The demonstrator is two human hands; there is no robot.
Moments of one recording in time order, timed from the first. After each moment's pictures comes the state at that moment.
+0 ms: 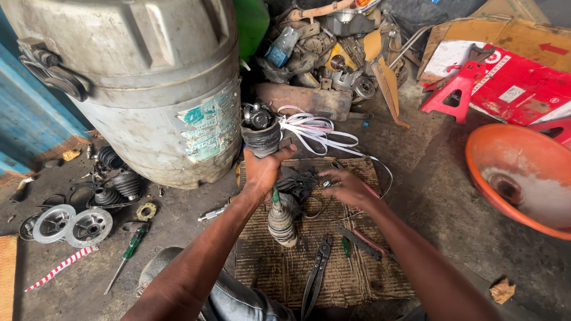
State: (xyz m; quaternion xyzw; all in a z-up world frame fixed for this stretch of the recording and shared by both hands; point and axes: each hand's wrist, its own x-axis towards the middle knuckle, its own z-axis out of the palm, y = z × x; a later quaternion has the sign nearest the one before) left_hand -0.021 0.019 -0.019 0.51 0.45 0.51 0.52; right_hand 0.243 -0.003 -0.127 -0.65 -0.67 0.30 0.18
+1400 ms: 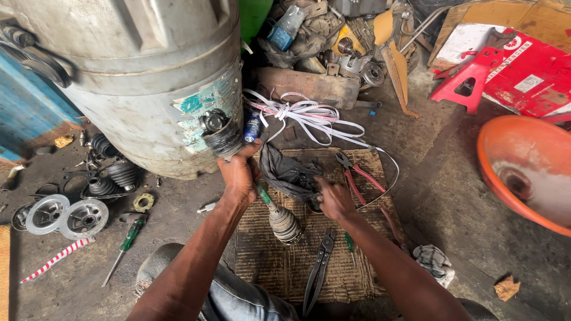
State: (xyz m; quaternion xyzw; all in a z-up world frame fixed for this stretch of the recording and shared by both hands) left_hand -0.056 0.034 -0.051 0.21 0.43 0.62 0.62; right_hand 0.198 -0.001 -0.206 -0.72 -0.67 0.16 0.03
